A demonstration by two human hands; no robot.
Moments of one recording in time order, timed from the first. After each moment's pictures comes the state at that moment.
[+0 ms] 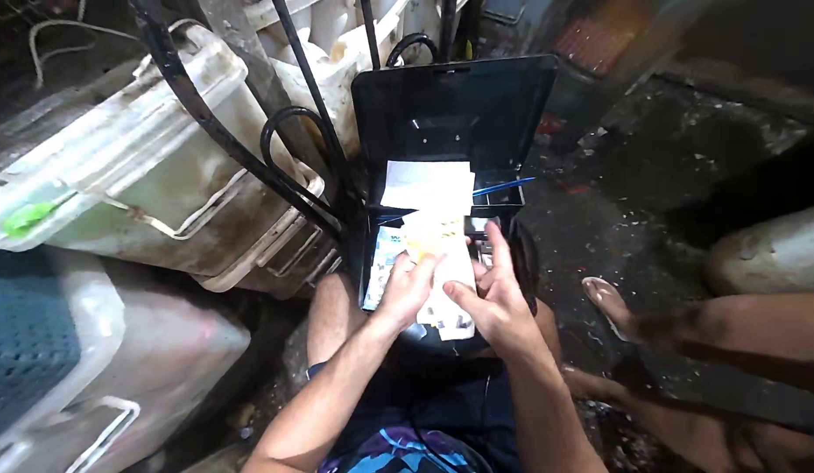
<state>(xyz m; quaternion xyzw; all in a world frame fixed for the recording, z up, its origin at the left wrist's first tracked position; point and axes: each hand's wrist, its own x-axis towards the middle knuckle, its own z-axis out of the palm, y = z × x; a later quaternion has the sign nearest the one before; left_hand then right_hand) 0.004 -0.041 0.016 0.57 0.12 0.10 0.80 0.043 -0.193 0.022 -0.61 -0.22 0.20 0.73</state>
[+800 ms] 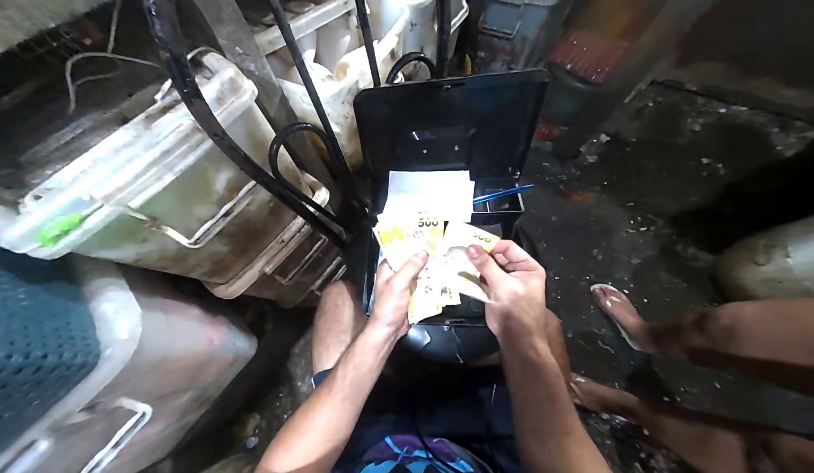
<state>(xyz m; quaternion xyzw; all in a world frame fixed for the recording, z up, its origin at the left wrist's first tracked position) -0.004 -0.035 0.015 0.49 0.17 0.17 0.84 0.065 -0.182 0.023 -0.59 -0.10 0.05 0.80</state>
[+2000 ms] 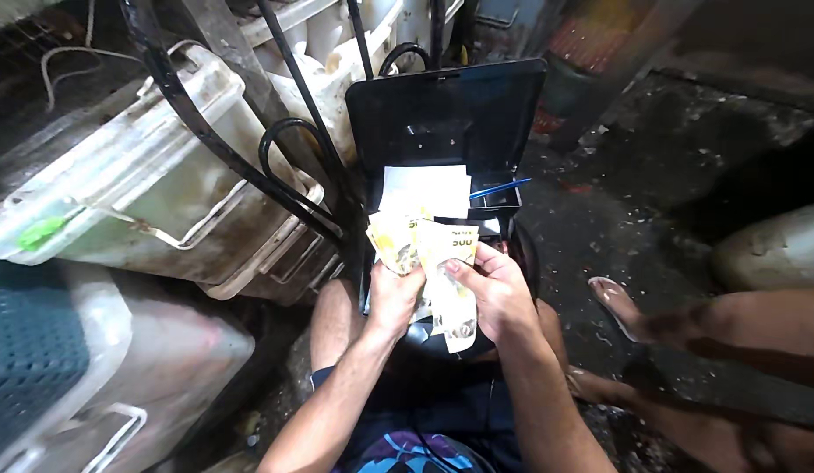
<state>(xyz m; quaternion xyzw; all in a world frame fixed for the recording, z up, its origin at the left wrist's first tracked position) -0.006 -0.041 0.014 0.57 0.18 0.24 0.77 0.059 -0.183 0.029 -0.58 -0.12 0.21 0.77</state>
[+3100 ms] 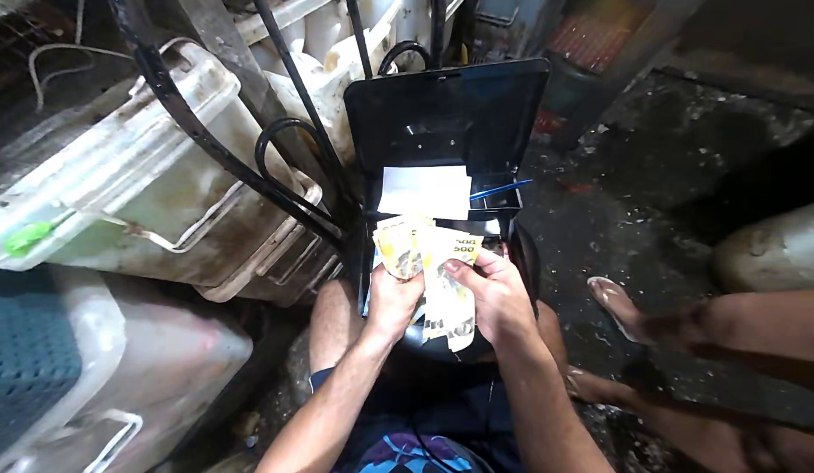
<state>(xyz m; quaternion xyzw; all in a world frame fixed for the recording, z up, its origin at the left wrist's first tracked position) -0.007 -0.037 0.005 0.62 0.17 0.24 0.73 0.062 -0.180 0.022 -0.60 -0.11 0.19 0.77</state>
